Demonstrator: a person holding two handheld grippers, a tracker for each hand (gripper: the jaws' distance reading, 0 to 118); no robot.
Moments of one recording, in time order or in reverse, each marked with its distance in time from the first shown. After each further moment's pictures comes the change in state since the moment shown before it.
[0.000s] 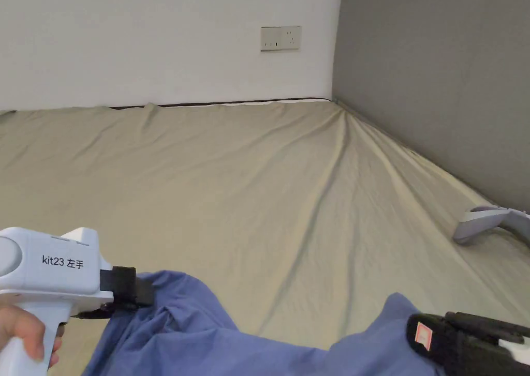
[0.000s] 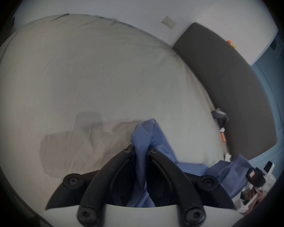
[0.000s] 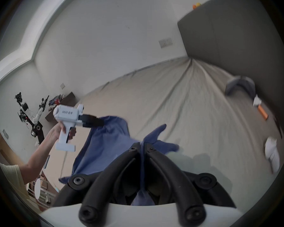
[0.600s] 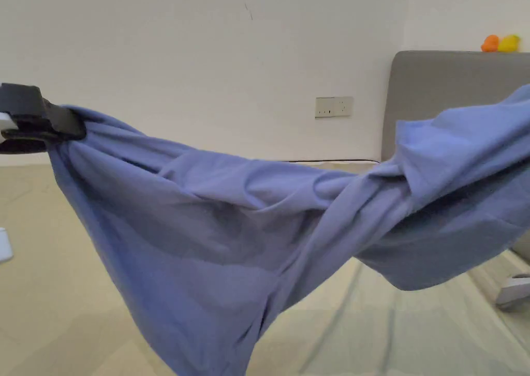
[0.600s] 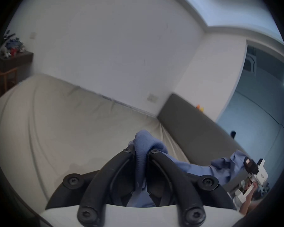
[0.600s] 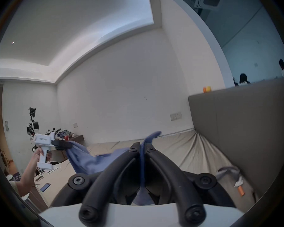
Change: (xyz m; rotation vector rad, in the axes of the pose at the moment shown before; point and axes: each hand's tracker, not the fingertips) left arm 0.055 0.049 0.340 0.638 0.023 -0.013; right arm -0.015 0.168 0.161 0.577 0.076 0.168
